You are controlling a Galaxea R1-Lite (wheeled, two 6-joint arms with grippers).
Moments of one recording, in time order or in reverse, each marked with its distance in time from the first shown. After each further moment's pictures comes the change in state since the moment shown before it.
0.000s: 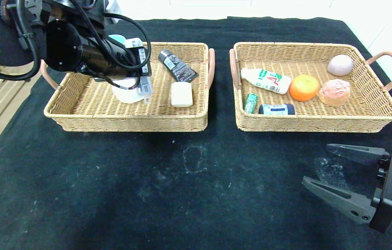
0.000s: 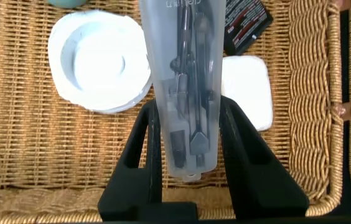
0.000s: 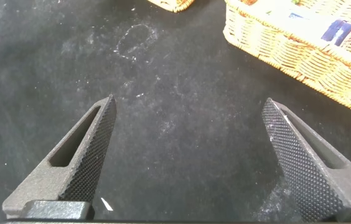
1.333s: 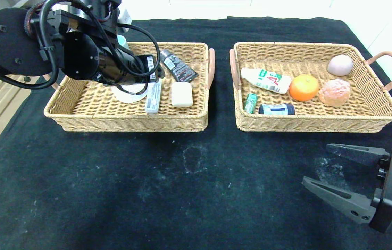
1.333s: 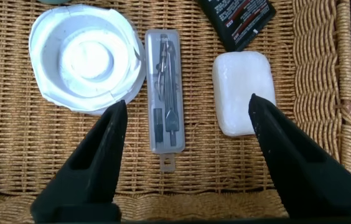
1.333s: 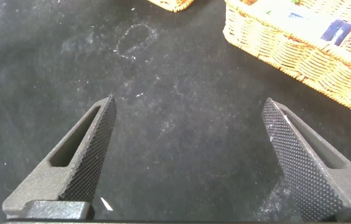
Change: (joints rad) left arm -0.019 0.022 0.030 -0.043 0.029 0.013; right arm 0.000 0.000 0.000 0.000 0.000 -0.002
